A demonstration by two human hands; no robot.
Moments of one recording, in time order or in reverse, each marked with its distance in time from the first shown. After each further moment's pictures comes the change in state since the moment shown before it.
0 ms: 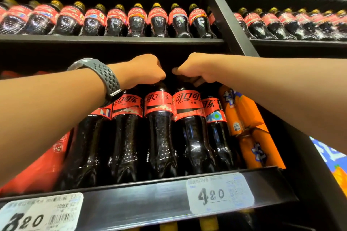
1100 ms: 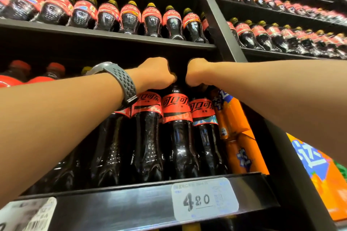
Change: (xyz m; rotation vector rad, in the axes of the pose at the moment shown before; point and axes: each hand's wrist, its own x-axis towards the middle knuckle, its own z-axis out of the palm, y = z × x) left_hand 0.016 0.026 0.031 -0.006 0.062 0.101; right_hand 0.004 0.017 -0.021 -0.726 0.098 -0.062
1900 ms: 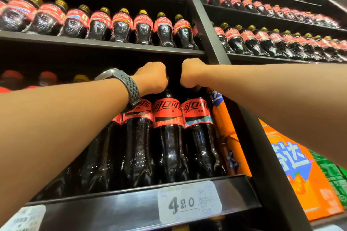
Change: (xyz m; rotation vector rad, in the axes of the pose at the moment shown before) left_hand 0.016 0.010 0.007 0.052 0.000 0.012; right_hand -0.008 0.005 -0.014 -0.161 0.014 -0.071
